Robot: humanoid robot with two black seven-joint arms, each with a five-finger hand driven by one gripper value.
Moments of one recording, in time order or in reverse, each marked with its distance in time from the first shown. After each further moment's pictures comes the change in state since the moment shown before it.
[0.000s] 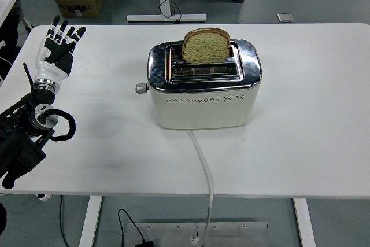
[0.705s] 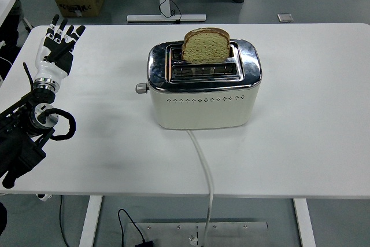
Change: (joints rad) left arm -0.002 0.000 -0.004 -0.001 -0.003 -0.001 -0.004; right arm 0.000 0.000 0.000 0.000 0.000 0.000 -0.001
